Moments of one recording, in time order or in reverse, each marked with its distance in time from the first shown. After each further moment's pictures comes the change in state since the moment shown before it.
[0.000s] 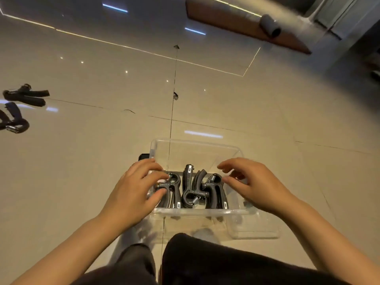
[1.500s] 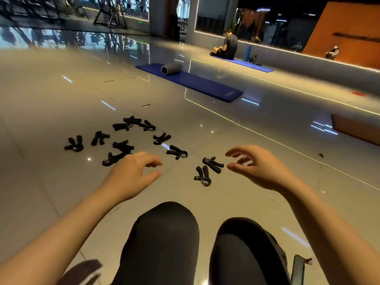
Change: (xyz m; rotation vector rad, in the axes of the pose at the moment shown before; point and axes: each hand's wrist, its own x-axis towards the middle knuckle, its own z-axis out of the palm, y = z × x) left_hand -0.229 -0.118 -0.431 0.324 0.381 -0.630; right_hand 0.108 -0.476 -0.014 0.022 -0.033 -0.667
